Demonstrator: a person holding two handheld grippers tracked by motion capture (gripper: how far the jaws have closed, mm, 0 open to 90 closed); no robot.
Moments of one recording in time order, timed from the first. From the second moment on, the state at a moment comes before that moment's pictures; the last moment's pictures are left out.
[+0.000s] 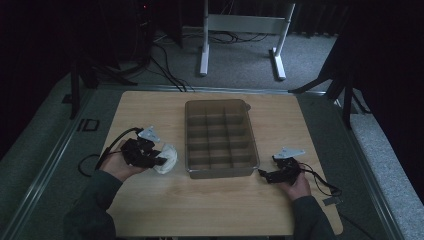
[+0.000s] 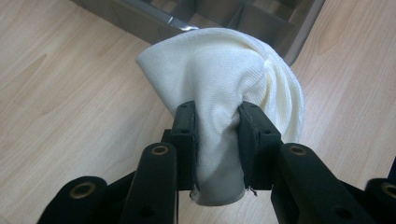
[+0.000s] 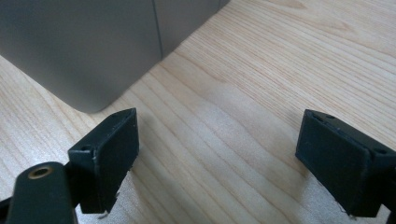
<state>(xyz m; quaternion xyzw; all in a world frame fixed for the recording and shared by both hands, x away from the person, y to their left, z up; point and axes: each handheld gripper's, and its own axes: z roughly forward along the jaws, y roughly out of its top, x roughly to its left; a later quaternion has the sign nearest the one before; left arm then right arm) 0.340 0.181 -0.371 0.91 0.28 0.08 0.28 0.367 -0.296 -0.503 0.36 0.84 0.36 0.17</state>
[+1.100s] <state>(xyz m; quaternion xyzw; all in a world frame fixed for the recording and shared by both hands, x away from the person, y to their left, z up) 0.360 0.152 -0.350 0.92 0.25 0.09 0.29 0.367 -0.296 -0.503 0.36 0.85 0.36 0.16</state>
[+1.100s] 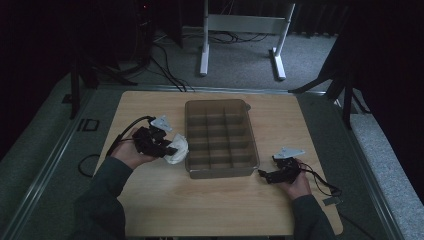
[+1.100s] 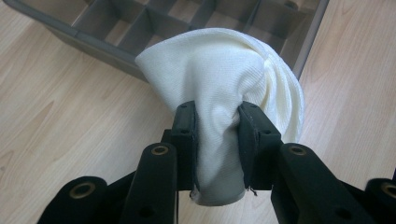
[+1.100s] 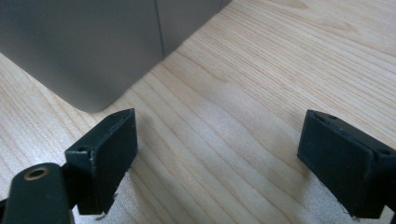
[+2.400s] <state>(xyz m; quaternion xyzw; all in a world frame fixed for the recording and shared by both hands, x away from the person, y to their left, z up) 0.386 0.106 -0.350 0.94 0.20 0.08 0.26 0.360 -0.289 -0.501 0.38 0.84 0.37 0.14</state>
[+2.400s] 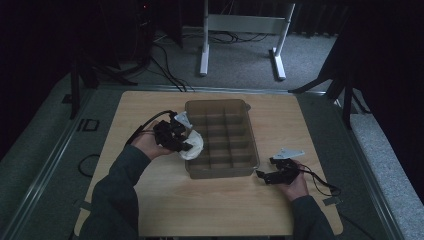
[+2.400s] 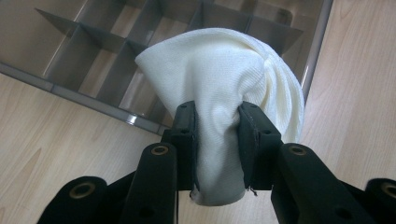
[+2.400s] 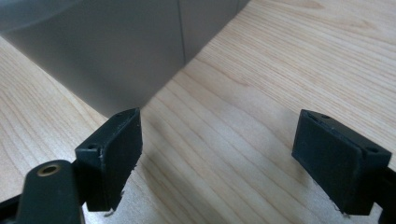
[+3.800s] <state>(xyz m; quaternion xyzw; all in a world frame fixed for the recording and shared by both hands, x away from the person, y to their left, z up) 0.398 0.080 -0.373 0.97 0.10 0.04 0.21 0.356 -0.277 -0.500 0.36 0.85 0.38 0.14</state>
